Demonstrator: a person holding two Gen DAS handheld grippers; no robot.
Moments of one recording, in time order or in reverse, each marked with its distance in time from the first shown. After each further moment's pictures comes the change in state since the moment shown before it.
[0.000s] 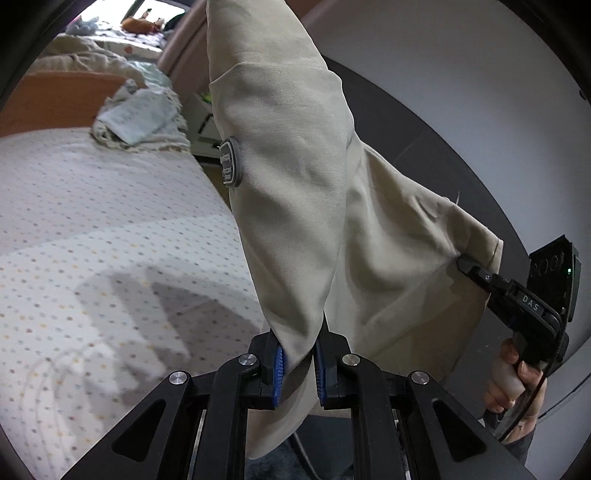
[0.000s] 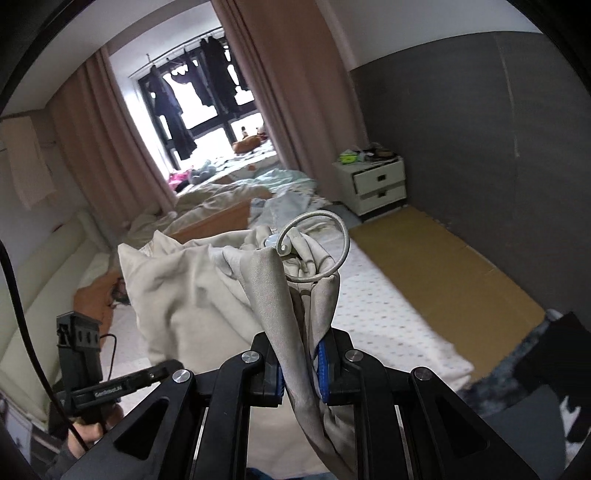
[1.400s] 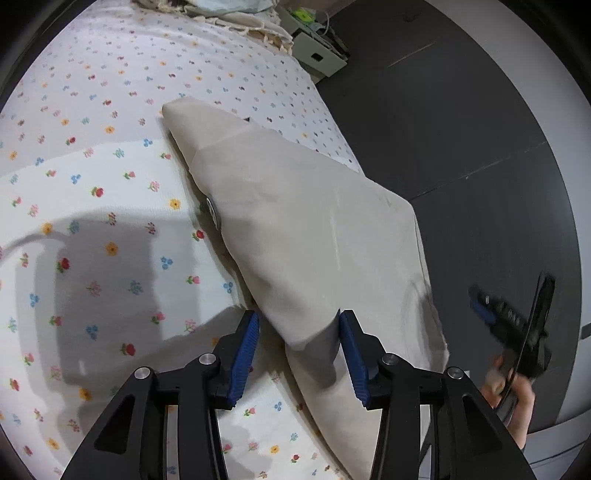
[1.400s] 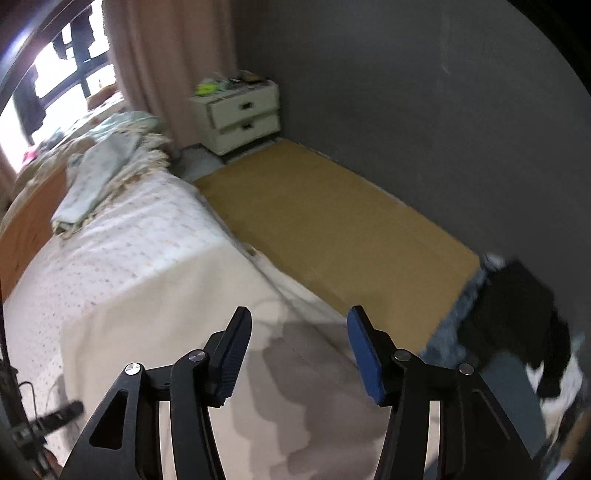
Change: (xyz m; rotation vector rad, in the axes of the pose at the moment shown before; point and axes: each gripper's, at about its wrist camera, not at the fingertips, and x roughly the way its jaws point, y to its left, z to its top) left arm 0.219 0.224 0.039 -0.240 0.241 0.128; right arm 0.271 -0.182 -0.036 0.220 0.245 -0.471
